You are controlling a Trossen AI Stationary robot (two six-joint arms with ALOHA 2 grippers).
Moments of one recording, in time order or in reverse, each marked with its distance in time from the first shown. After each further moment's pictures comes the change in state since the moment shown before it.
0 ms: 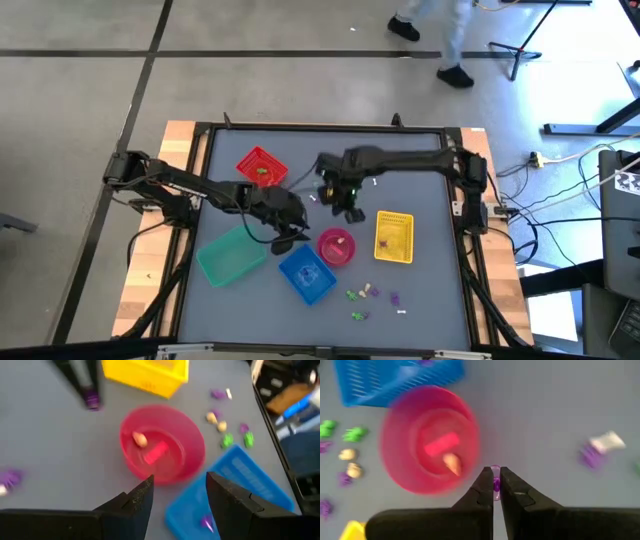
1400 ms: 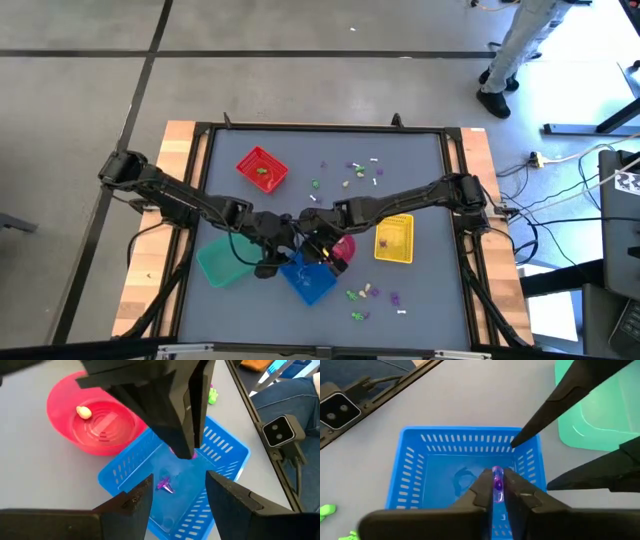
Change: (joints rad) left arm -0.186 -0.023 -0.002 -0.081 -0.059 0.022; right arm 0.313 0.057 0.000 0.485 0.052 0.065
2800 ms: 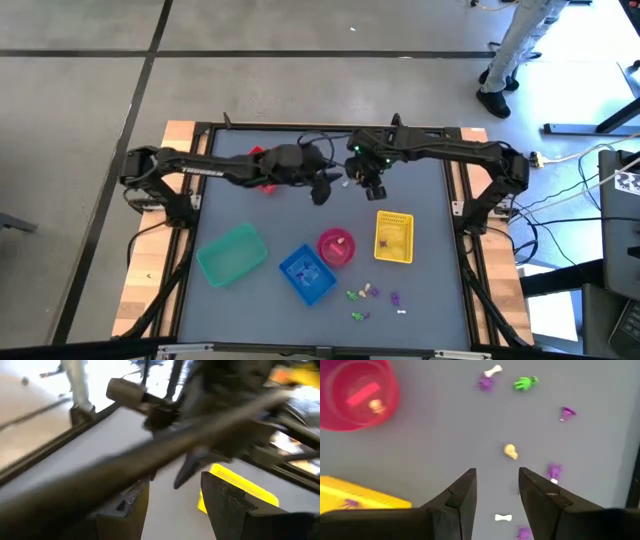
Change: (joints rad) left arm 0.427 0.155 0.326 0.152 -0.272 -0.082; right arm -0.468 -0.378 -0.204 -0.483 0.271 -0.072
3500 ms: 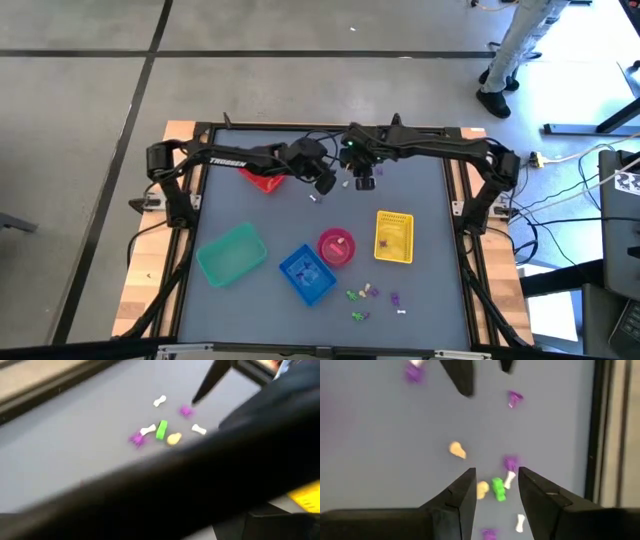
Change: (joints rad) left arm 0.154 0.210 0.018 -0.160 0.071 -0.061; right arm -0.039 0.069 -0.014 0.131 0.179 0.056
